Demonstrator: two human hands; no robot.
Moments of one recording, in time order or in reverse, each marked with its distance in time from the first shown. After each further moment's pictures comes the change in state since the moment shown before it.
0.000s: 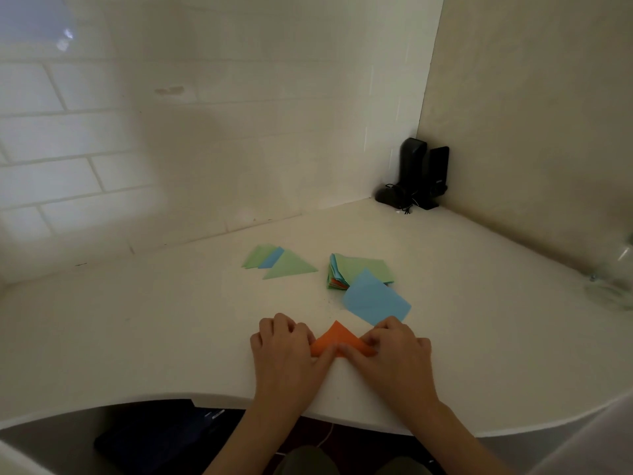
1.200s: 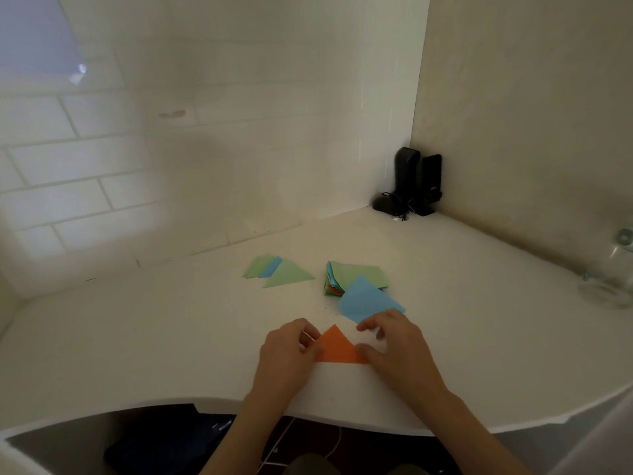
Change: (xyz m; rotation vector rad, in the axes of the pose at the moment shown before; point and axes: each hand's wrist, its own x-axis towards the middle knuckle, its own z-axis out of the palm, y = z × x) left_hand 0.013 0.004 -0.020 -0.427 -0.186 -0.067; right_hand 0.010 0.017 -0.017 0.248 -0.011 -0.160
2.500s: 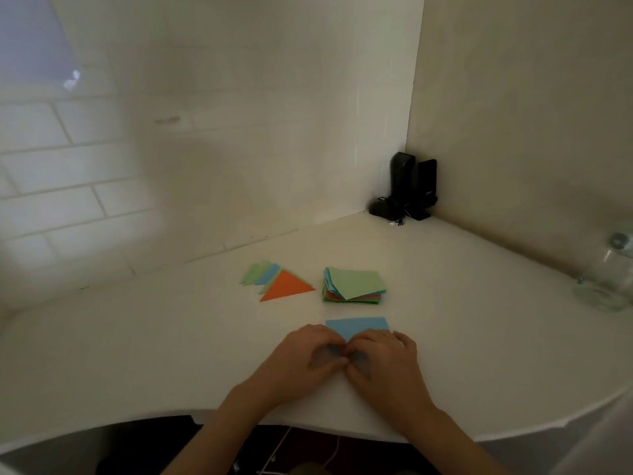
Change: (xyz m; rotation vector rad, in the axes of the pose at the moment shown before) left_hand 0.025 -0.020 0.010 -0.045 -0.222 0.589; right_hand -0.011 -0.006 0.024 -0.187 0.095 -0.135
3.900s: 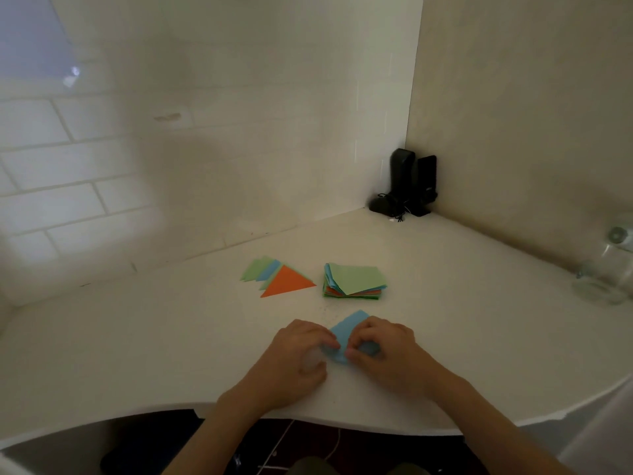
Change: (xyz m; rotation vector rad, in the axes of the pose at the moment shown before) left_hand -0.018 -0.001 -0.008 0.127 0.033 0.029; right_hand 0.024 0.021 -0.016 0.208 -0.410 0.001
